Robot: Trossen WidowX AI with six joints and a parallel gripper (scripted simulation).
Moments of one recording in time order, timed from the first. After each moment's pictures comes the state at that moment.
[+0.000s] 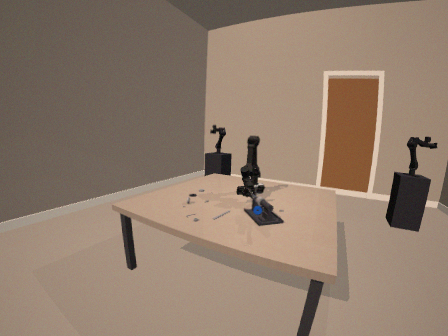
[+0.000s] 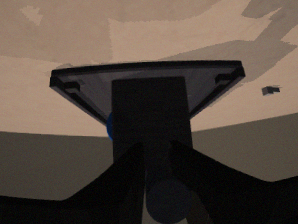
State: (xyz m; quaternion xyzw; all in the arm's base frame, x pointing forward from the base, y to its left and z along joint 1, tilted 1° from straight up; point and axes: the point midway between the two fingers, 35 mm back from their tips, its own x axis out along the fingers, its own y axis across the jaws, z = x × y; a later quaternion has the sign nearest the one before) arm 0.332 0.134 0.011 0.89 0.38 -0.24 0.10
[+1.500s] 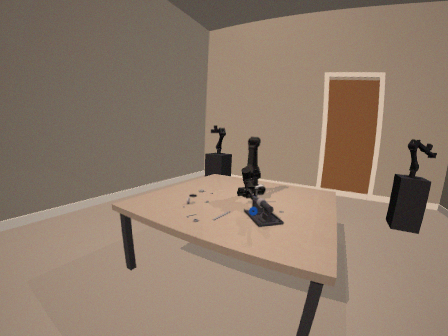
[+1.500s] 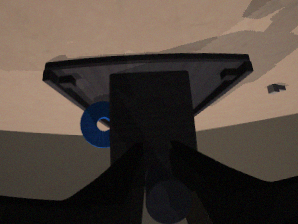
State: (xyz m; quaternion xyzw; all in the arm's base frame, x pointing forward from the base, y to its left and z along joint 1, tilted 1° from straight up) arm 0.340 0.142 0.012 0.89 0.38 -0.24 0.10
